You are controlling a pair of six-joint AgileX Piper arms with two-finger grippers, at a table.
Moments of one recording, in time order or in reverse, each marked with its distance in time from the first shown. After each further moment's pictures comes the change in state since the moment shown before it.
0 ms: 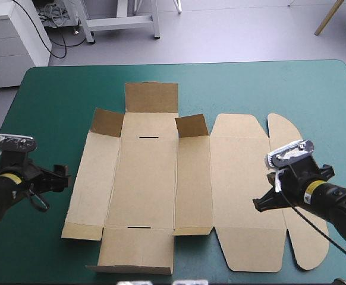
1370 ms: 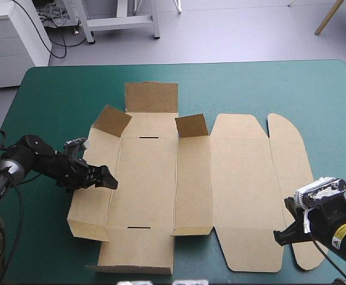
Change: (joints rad) left arm 0.073 0.691 -0.048 -0.582 0.208 0.381; right arm 0.000 -0.319 0.195 0.001 0.010 0.044
